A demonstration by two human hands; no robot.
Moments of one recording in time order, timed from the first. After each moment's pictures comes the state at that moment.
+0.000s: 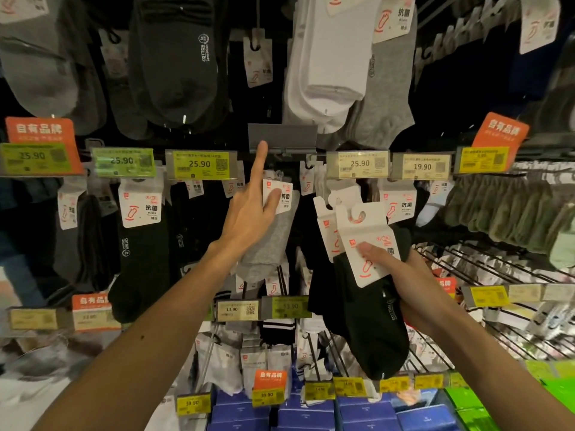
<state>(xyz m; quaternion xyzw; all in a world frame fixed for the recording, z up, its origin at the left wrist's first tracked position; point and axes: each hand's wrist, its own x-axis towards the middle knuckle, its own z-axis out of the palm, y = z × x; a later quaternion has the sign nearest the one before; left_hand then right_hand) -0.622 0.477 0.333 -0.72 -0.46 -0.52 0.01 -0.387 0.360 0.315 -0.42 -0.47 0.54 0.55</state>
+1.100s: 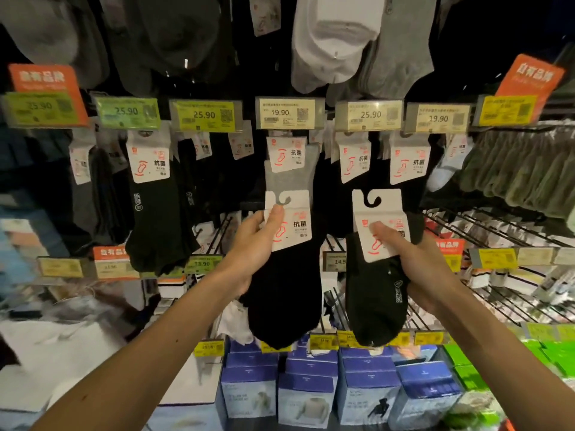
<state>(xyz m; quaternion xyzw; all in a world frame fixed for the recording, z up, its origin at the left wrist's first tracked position) -0.608 0.381 0.273 -0.48 -0.50 -0.54 -0.48 -0.377 0.351 0.277 -0.44 -0.45 0.54 0.57</state>
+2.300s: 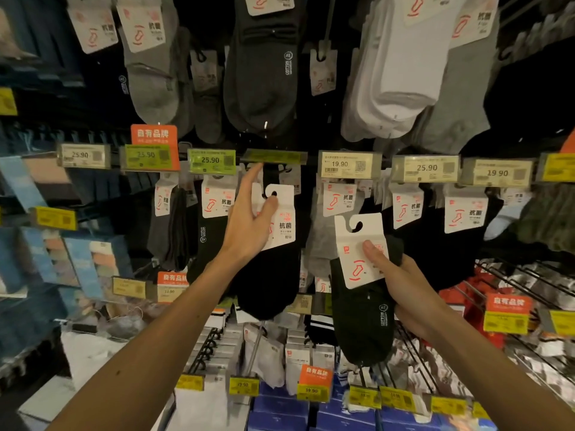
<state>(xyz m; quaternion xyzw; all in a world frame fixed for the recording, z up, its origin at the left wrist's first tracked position) -0.700 0.399 0.336 -0.62 -0.48 -0.61 -0.14 -0.461 0.373 0.299 -0.39 -0.50 0.58 0.51</state>
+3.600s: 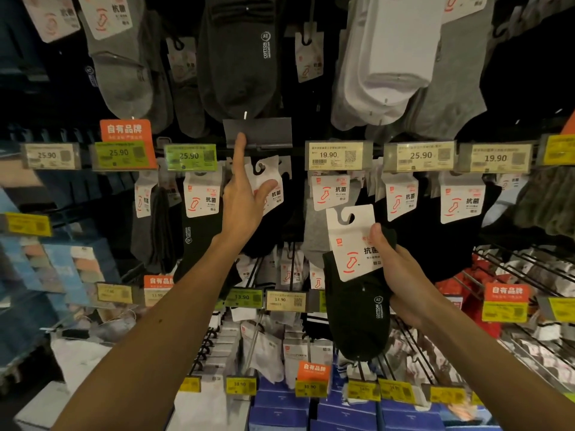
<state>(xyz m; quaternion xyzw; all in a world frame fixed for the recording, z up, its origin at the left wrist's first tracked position) -0.694 0.456 0.340 -0.64 -0.48 -0.60 0.03 -0.455 0.390 0.296 -0.38 -0.48 0.61 0.51</state>
